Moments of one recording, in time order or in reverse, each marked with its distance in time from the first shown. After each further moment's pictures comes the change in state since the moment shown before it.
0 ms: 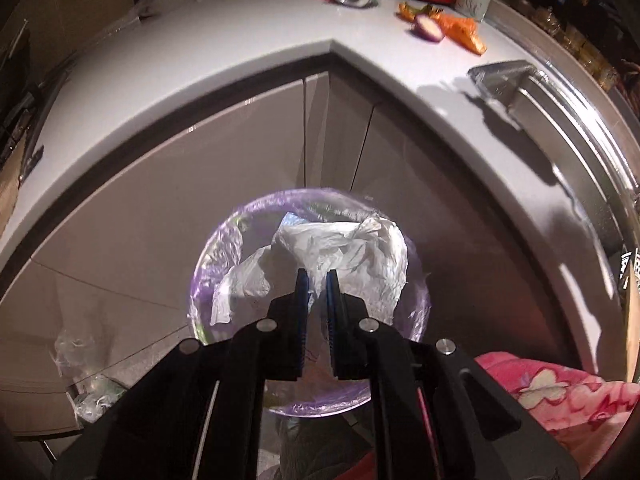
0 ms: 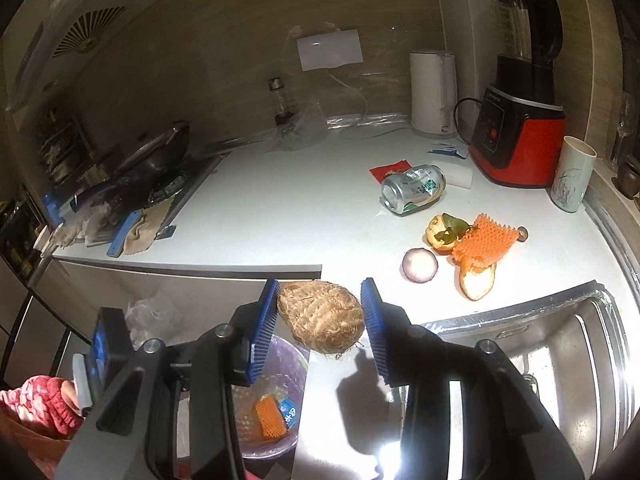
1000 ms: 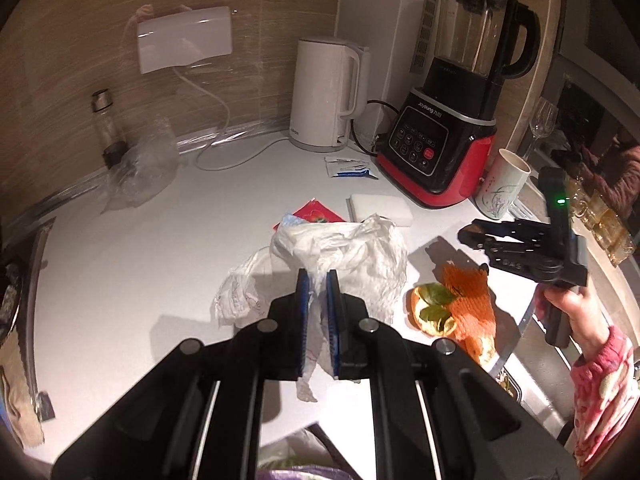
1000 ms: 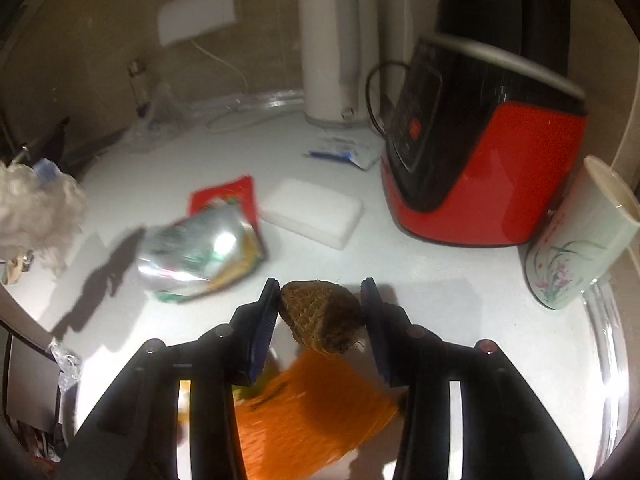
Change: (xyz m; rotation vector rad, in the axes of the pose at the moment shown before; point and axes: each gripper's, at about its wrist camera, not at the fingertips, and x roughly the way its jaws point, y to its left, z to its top) left arm -0.067 0.002 0.323 -0.078 -0.371 -0.026; right arm 0.176 -0.220 0.112 -0.010 0.062 -0.141
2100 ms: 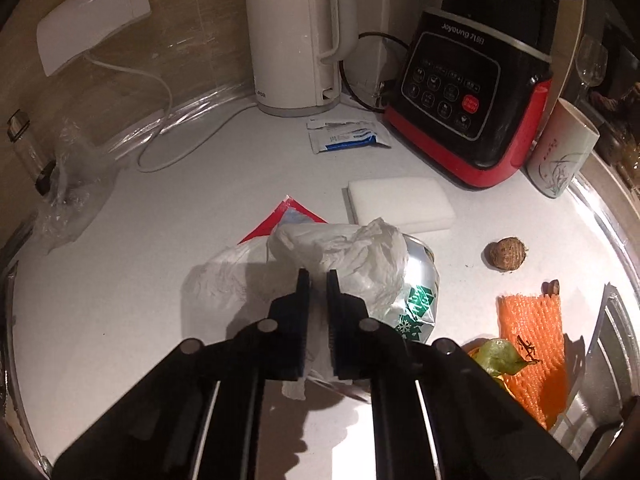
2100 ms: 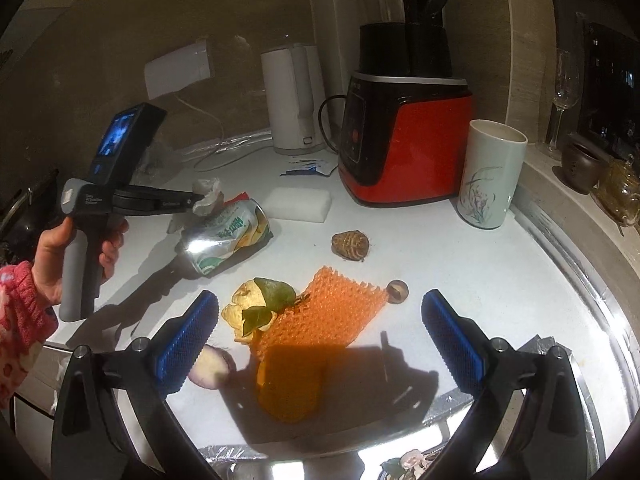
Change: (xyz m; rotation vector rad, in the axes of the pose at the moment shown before) left arm 0.173 -0.046 0.056 0.117 0.143 0.049; right arm -0.068 -0.006 -0.061 0.165 -0.111 -0.127
